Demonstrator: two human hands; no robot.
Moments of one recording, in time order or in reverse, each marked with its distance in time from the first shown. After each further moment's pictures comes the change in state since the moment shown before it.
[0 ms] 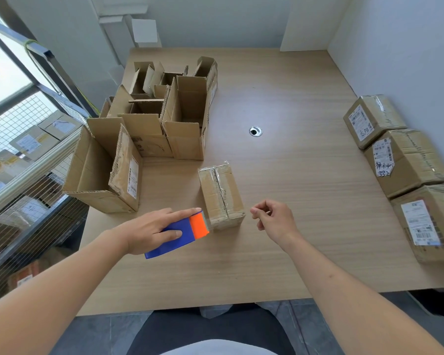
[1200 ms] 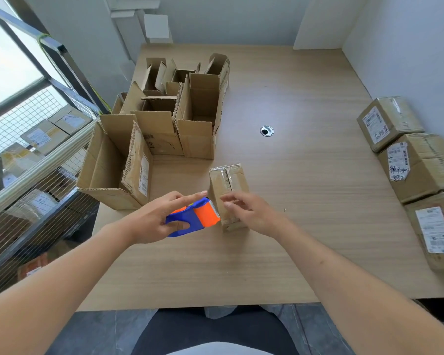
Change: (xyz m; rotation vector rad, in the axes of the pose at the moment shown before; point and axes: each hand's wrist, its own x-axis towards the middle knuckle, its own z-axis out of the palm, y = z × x) left_hand -0.001 -0.011 -0.018 -0.069 0.194 0.113; right_hand 0.009 -0.058 0.043 -0.104 -0.495 -0.266
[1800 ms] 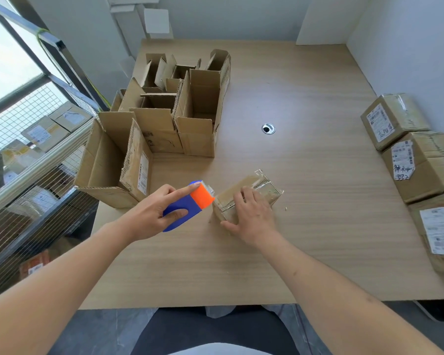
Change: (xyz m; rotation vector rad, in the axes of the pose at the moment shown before) left_hand 0.006 -0.021 0.006 0.045 0.136 -0.036; right_hand 0.011 0.032 0.033 -0.970 0.269 -0.013
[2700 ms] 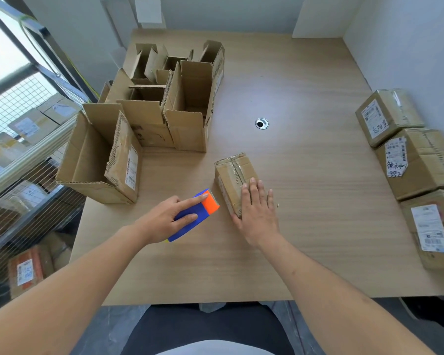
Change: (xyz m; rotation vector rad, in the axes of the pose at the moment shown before) left_hand 0.024 0.004 0.060 -0.034 -0.076 -0.170; right_hand -0.012 0.033 0.017 -0.050 -0.099 0.137
